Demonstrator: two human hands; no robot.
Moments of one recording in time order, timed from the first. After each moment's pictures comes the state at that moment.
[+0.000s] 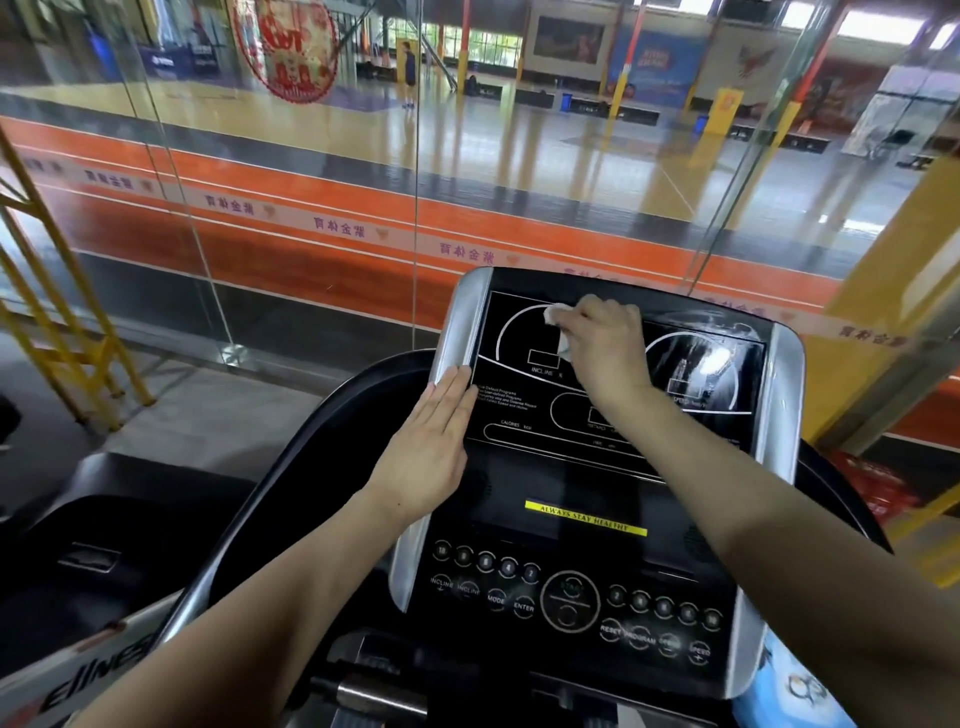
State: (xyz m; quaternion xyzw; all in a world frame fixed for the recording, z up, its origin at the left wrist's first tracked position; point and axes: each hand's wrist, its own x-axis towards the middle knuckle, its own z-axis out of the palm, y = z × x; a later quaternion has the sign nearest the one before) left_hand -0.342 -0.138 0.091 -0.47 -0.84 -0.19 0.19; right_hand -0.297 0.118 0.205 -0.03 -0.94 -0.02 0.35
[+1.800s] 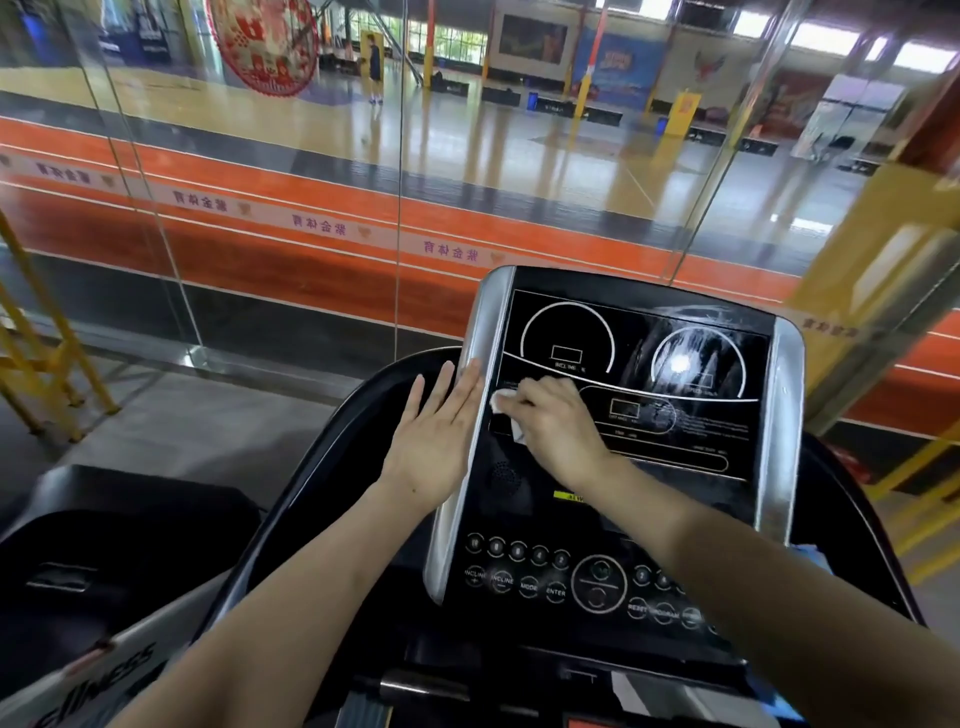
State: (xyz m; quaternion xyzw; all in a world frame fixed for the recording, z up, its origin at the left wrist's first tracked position) left_hand -0.355 -0.162 0.091 -0.43 -0.88 -0.13 0.18; right_hand -0.276 0.032 0.122 0.08 -0.95 -0.01 0.29
